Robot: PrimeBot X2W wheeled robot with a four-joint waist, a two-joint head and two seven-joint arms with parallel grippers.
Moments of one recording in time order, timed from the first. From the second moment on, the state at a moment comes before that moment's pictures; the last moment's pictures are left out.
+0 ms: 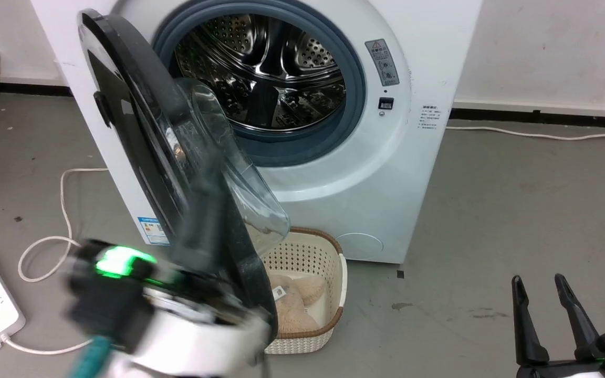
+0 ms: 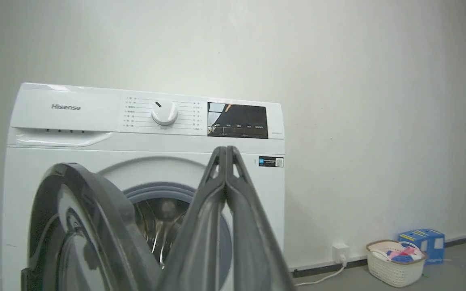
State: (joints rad) left arm -0.14 0.05 -0.20 -0.47 -0.16 -0.01 -0.08; right arm 0.13 -0.05 -0.07 -0.05 0.16 0.13 -0.26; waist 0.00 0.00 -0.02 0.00
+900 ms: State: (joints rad) left arm 0.02 0.07 -0.39 -0.03 -0.24 0.07 0.04; right arm 0.12 -0.05 -0.05 -0.03 0.21 0.13 -0.26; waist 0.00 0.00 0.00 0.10
